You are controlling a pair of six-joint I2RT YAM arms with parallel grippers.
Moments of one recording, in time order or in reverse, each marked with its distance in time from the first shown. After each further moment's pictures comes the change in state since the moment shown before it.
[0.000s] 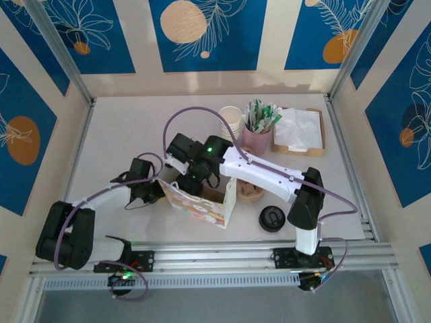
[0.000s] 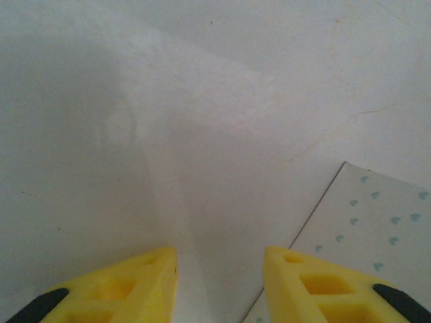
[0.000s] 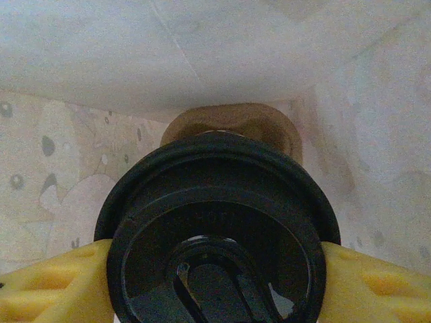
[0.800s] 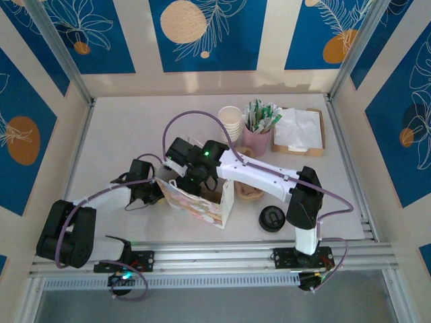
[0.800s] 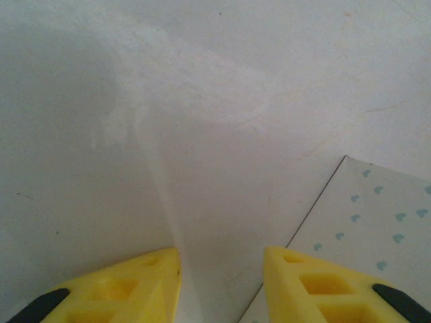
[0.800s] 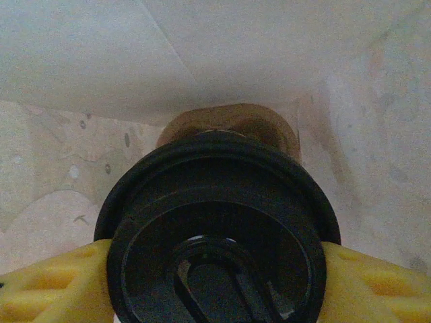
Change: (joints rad) left arm 0.002 0.010 -0.016 0.028 0.018 -0.002; right arm 0.000 0.011 -0.074 0.084 -0.003 0.020
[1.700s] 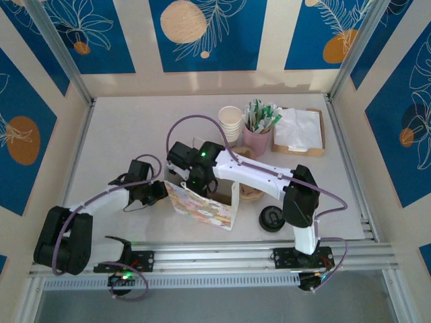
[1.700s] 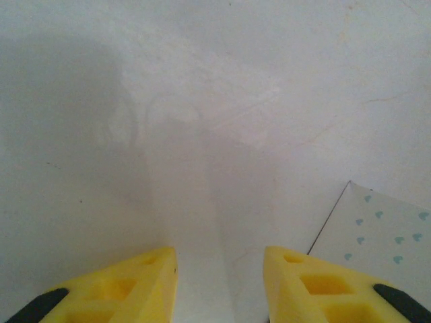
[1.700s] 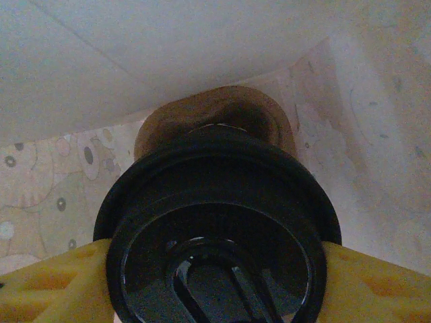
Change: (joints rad) left arm 0.000 -0.056 0.000 -0.061 -0.023 0.004; right arm -0.017 0.039 -0.009 -0.084 -0.020 0.071
